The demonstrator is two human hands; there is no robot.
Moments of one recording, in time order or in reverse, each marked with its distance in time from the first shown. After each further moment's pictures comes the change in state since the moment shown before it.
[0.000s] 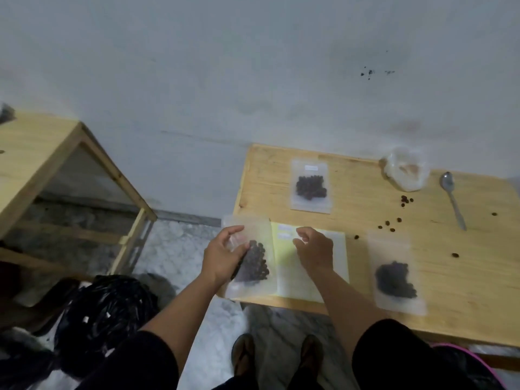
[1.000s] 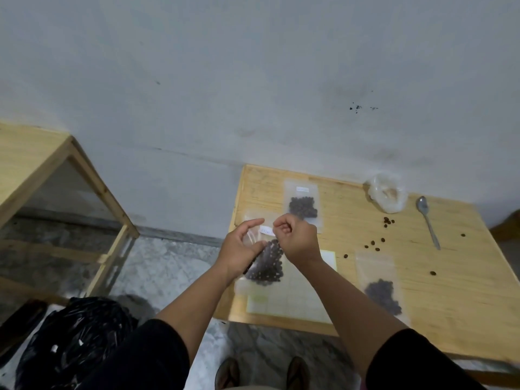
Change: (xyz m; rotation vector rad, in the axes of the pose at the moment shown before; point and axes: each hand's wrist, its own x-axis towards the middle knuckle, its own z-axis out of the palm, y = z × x) left_hand 0.017 0.053 0.007 -0.158 -0.203 0.135; right_hand -0.001 -0.081 -0.026 0.096 0.071 -0.313
